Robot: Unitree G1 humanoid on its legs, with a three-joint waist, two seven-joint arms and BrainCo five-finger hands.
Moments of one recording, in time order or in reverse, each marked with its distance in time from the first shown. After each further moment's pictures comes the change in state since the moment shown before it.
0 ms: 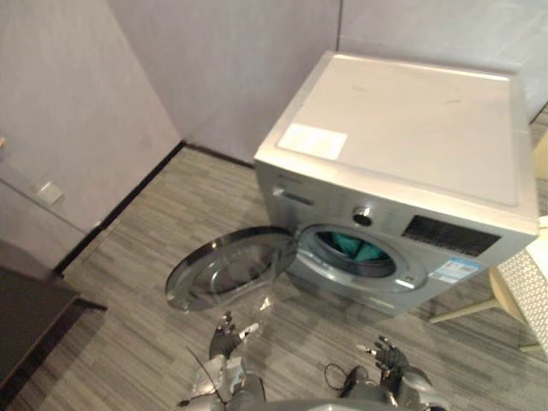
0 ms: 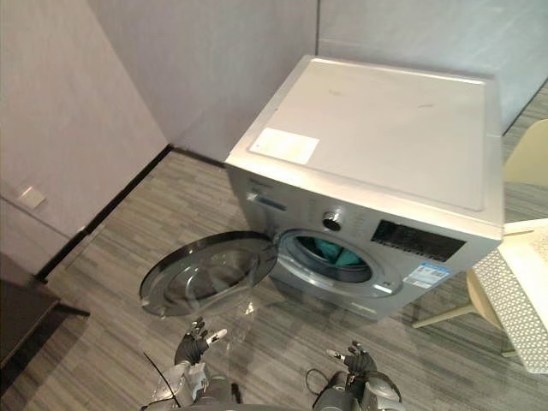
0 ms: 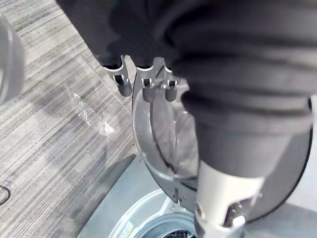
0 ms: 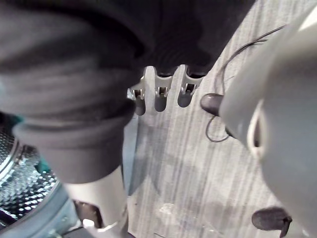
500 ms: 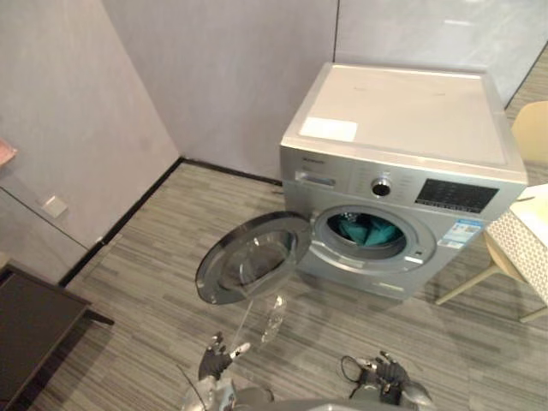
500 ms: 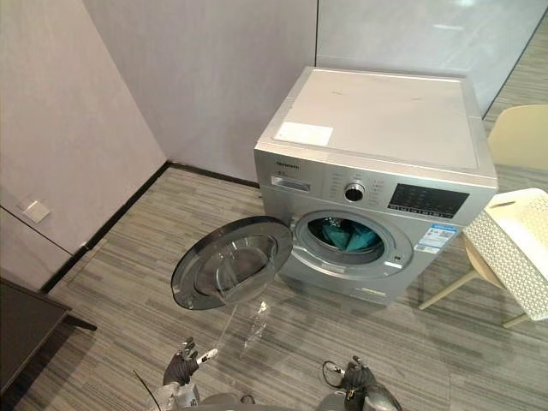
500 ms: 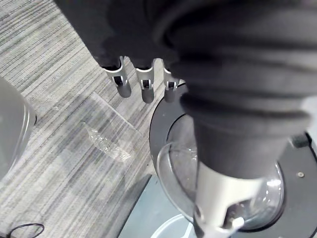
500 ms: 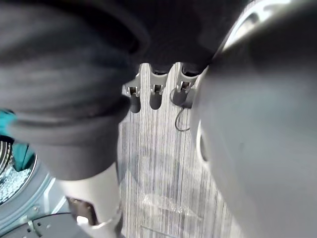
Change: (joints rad) left arm 0.051 0.039 0.006 0.071 0.032 0.004 -0.032; right arm 0.072 0.030 -0.057 0.006 -0.050 0.002 -0.023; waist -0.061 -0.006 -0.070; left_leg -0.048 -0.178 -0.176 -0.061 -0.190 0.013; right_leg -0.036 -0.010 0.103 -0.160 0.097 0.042
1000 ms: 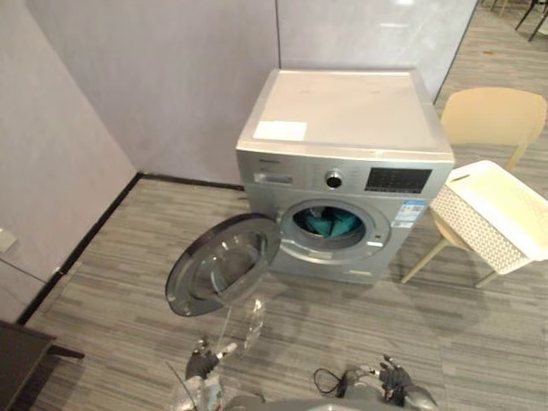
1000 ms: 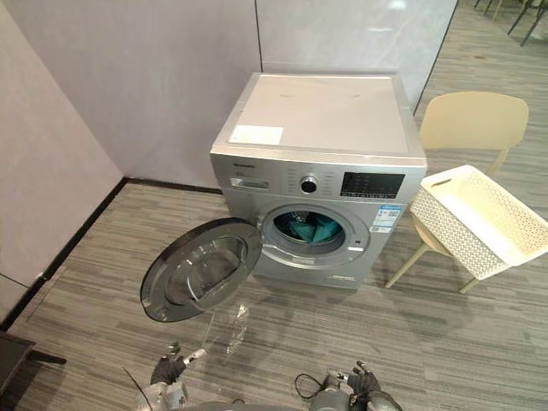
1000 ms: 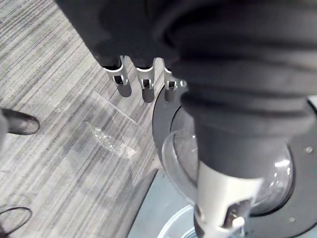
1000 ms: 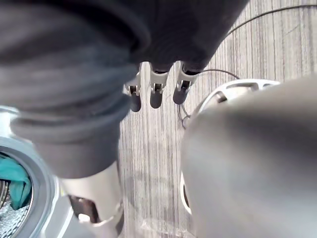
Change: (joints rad) left arm -0.075 0.031 0.232 0.052 -0.058 0.014 0.044; right arm 0.003 -0.022 0.031 -0.011 -0.100 0.021 0.014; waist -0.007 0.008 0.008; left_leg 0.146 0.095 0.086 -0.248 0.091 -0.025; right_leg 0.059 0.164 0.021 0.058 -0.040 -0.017
